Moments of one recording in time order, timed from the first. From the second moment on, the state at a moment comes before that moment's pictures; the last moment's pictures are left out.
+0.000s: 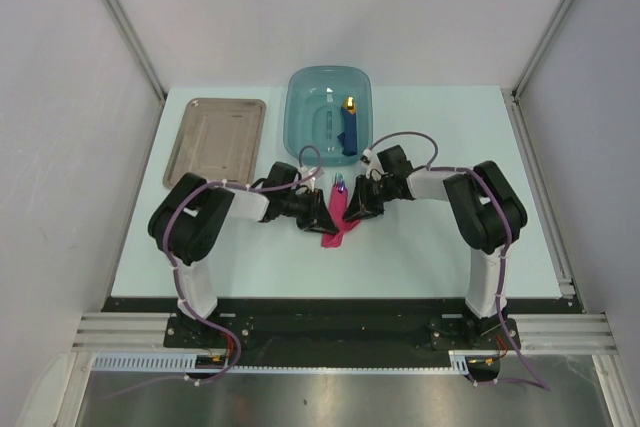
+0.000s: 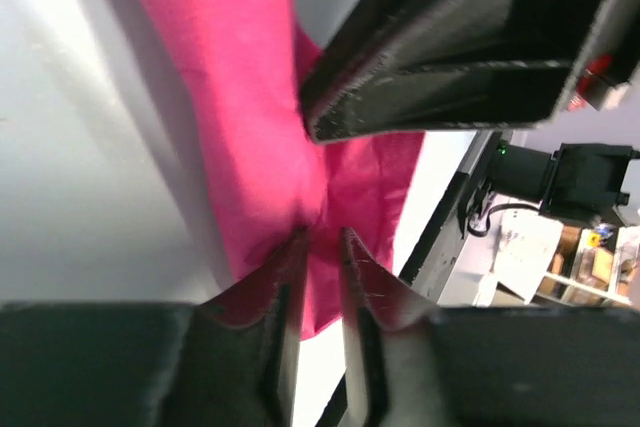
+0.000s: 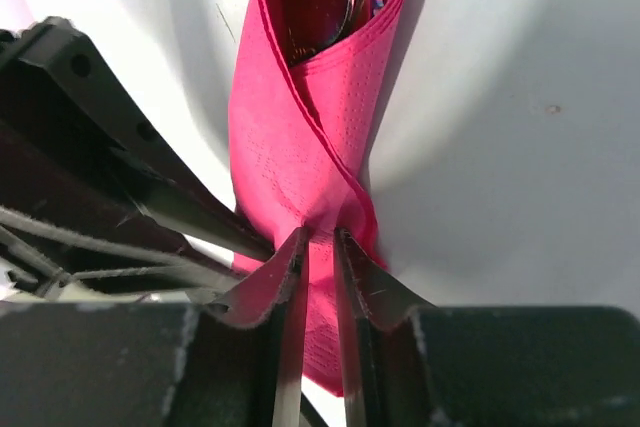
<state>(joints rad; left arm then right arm) -0.49 1.88 0.83 0.18 0.80 -0.62 0.45 1.97 1.08 -0.11 -0.70 0.55</state>
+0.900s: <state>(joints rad) -0.56 1.95 0.76 0.35 0.90 -0.72 0.45 1.99 1.12 -0.18 -0.70 0.45</state>
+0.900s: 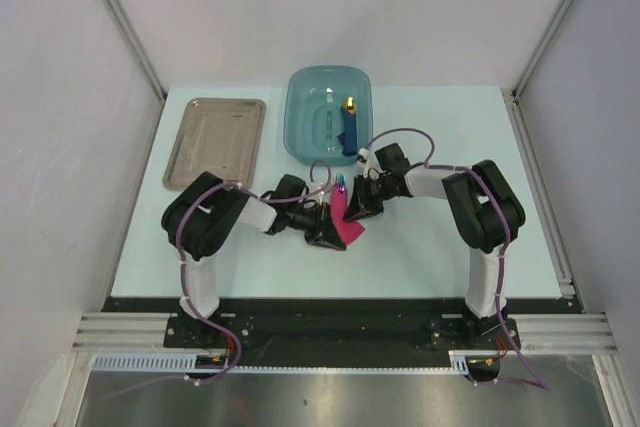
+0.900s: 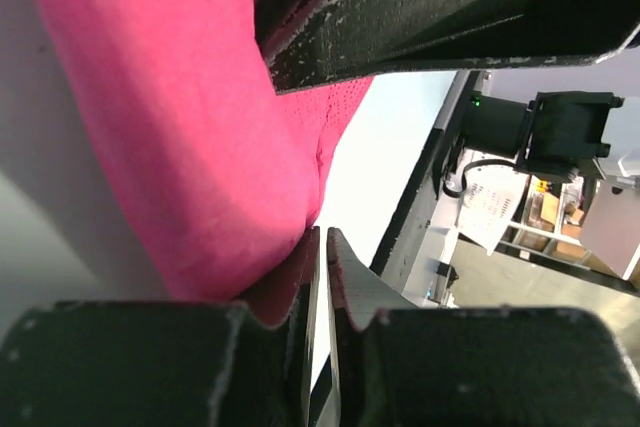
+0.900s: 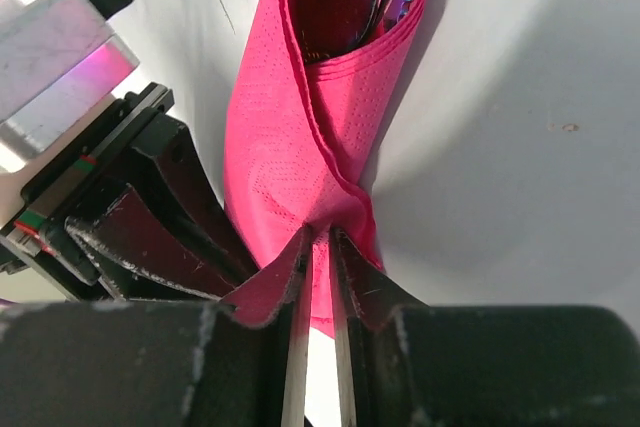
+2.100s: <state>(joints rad) -0.52 1.98 0.75 0.50 0.90 -0.81 0.33 1.95 1.03 -0.03 -0.77 0.55</state>
